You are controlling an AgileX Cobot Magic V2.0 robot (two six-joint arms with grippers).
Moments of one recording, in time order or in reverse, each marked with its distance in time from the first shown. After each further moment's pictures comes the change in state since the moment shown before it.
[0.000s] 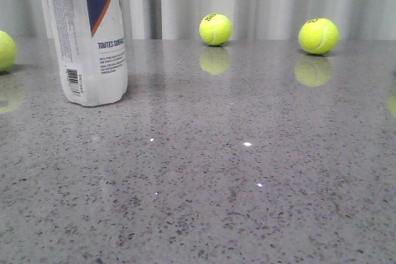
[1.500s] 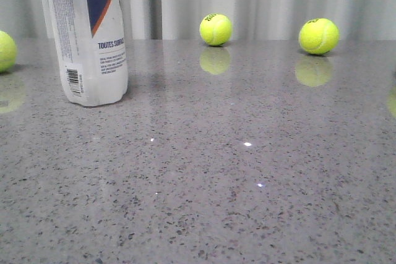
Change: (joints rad) left arm 0.191 -0.461 0.439 0.184 -0.187 -0.143; right arm 0.000 0.000 0.000 0.000 0.000 0.000
